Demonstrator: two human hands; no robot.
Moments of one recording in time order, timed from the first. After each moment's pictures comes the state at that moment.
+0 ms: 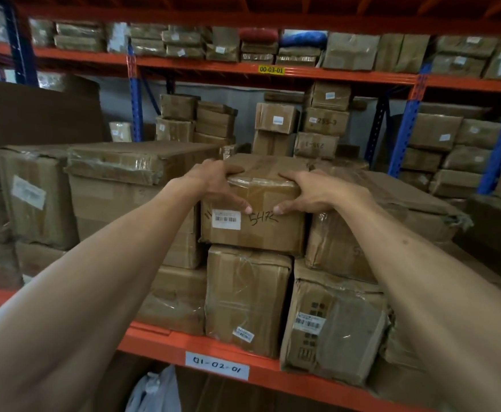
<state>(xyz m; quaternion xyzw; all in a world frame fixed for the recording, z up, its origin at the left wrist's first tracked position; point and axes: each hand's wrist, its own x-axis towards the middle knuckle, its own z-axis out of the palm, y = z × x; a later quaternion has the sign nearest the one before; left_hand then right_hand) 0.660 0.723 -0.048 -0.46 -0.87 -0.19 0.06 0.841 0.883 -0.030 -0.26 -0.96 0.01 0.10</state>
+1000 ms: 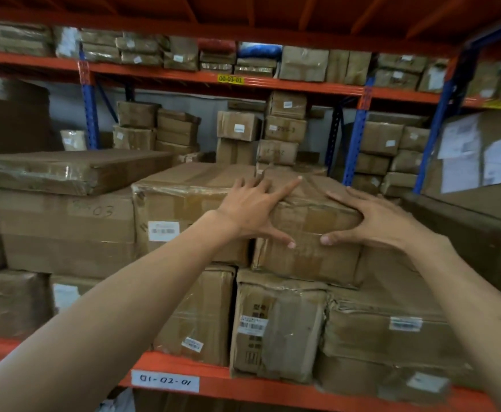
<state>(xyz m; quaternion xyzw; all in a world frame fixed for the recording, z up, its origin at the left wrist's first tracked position) 0.806 0.818 -0.066 -0.64 -0.72 -0.05 0.26 1.036 0.970 -0.057 -0.35 -0.92 0.02 0.17</state>
